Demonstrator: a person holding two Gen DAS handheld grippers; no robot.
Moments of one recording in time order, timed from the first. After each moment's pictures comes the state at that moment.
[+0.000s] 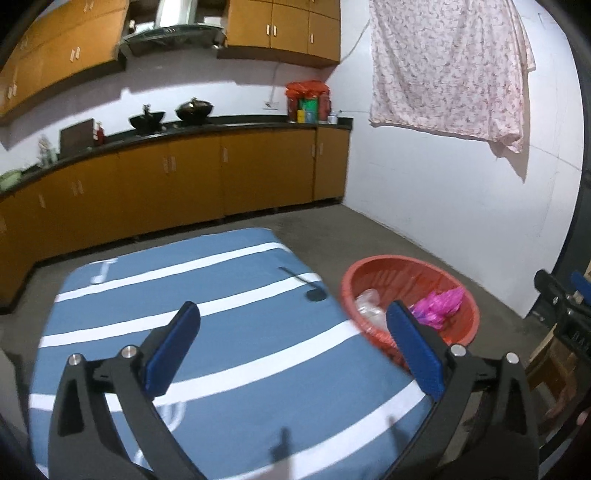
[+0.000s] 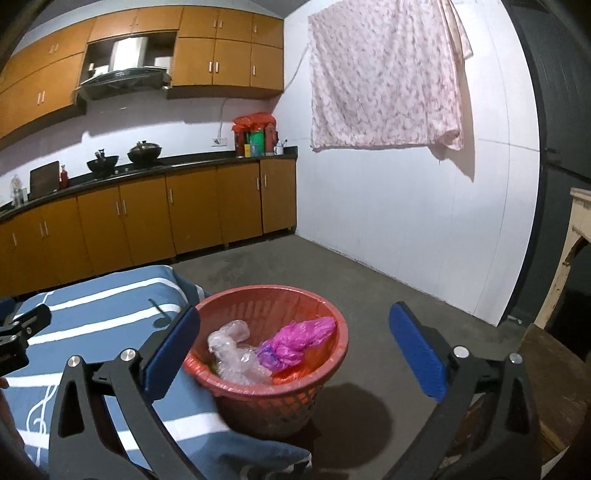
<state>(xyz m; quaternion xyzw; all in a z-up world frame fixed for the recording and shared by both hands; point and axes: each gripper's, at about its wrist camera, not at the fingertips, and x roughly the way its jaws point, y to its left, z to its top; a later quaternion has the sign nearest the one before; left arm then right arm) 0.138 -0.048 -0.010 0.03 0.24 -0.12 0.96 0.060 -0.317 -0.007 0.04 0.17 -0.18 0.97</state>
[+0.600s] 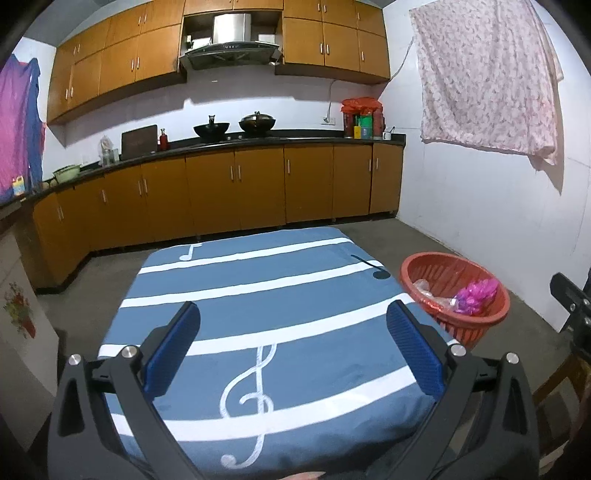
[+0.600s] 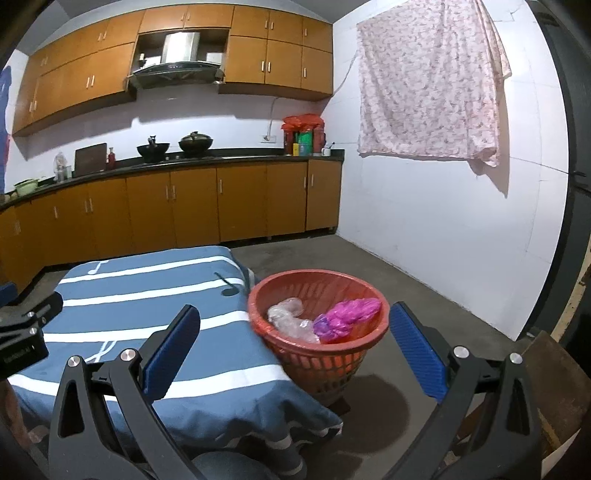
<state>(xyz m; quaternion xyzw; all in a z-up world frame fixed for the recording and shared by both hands) 0.035 0.018 -0.007 0.02 0.21 -0.02 0.98 0.002 -0.245 -0.005 0.01 0.17 -0.09 0.98</state>
